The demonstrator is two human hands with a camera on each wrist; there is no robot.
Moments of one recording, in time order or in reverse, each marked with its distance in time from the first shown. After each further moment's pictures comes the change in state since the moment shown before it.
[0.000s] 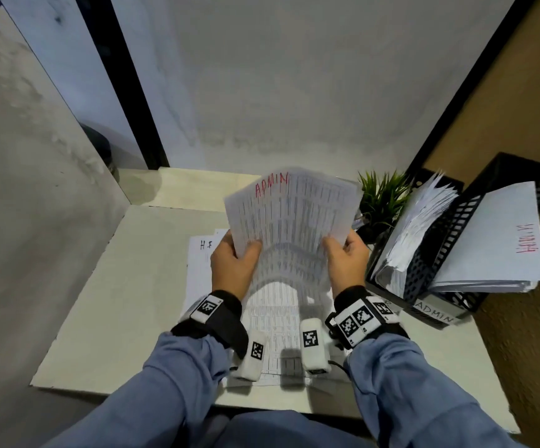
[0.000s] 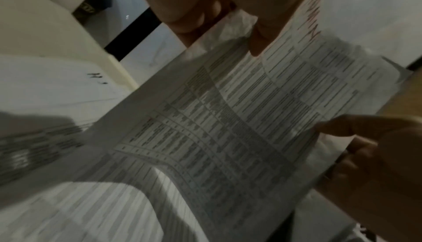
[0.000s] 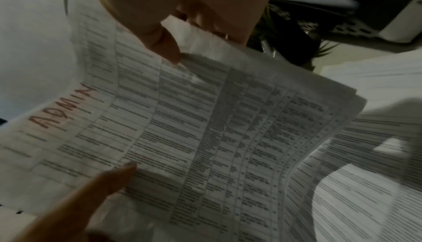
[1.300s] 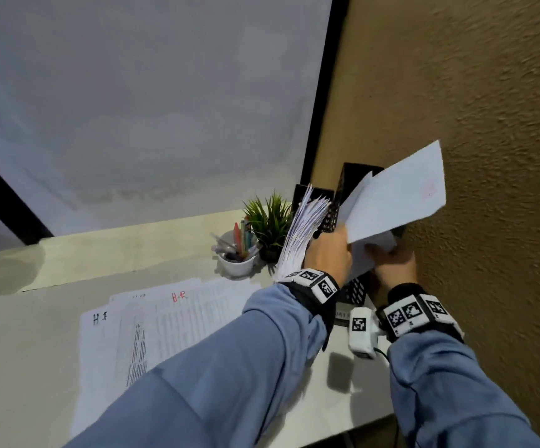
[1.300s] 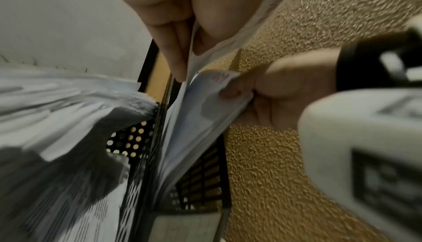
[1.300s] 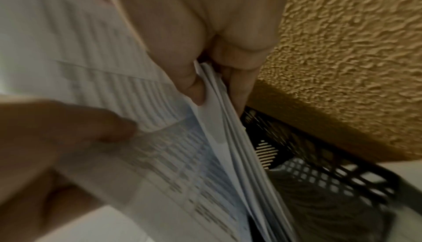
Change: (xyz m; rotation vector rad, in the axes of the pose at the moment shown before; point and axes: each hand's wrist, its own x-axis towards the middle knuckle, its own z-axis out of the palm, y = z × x) left_hand -0.089 0.134 0.280 0.735 -0.697 0.571; right_hand 0.077 -0.041 -0.248 -0.466 0.429 0.135
